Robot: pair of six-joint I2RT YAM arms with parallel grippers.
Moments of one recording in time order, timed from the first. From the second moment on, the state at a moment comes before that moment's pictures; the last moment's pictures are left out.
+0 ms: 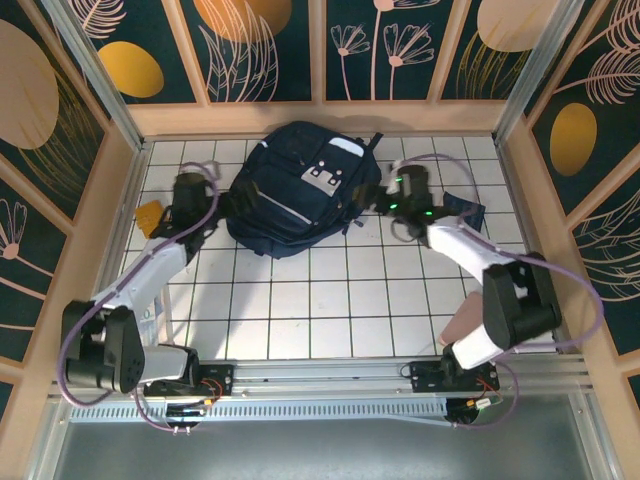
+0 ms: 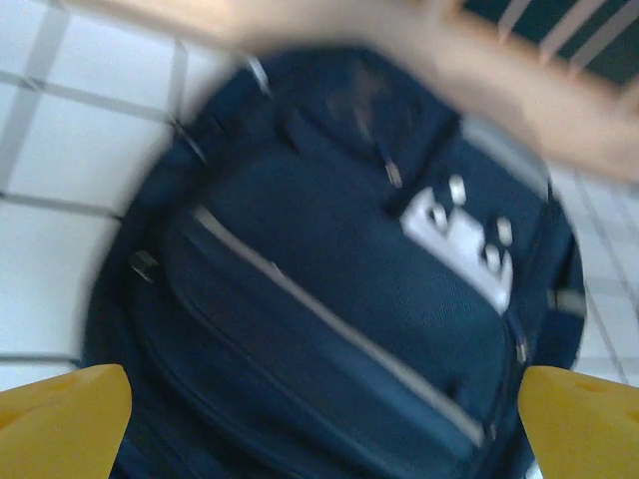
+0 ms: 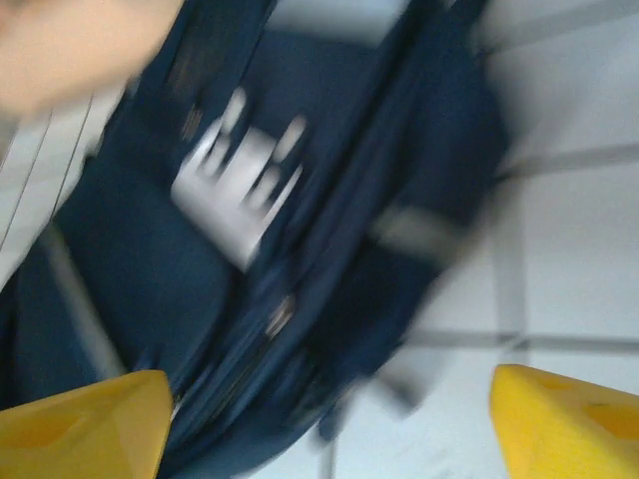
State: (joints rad) left arm -0.22 1.34 0.87 -0.07 0.16 -0.46; right arm 0.40 1.55 0.97 -0.06 -0.17 0.49
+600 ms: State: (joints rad) left arm -0.65 1.53 0.89 -0.17 -0.01 0.42; right arm 0.43 1.56 0.82 0.00 -0.26 1.14
